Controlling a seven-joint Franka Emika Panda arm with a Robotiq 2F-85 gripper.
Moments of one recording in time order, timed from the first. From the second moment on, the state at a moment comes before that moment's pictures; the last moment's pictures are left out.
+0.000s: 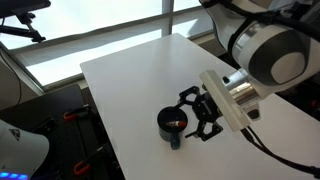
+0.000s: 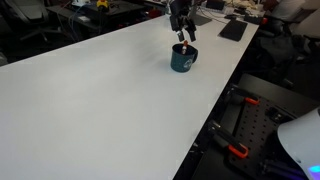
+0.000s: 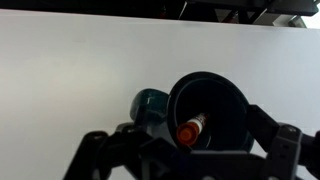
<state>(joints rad) -0.32 0.74 -0.14 -1.57 0.09 1.54 -0.41</state>
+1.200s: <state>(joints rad) -0.33 0.76 -0.14 -1.57 0.09 1.56 -0.42</state>
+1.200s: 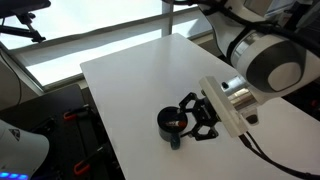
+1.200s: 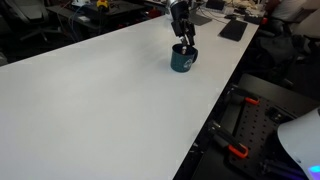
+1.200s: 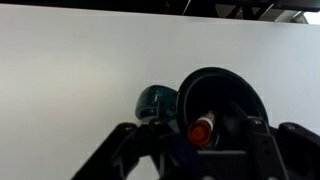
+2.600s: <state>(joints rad) -0.34 0.76 -0.11 -1.56 0.08 1.58 -0.43</state>
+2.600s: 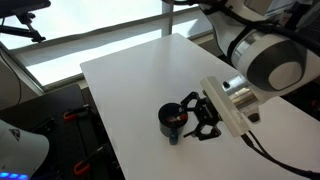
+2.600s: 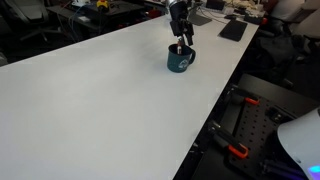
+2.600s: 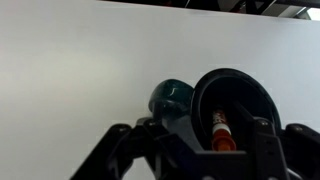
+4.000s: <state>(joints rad) -0.35 0.81 -0.09 -1.47 0.08 1.57 -0.42</state>
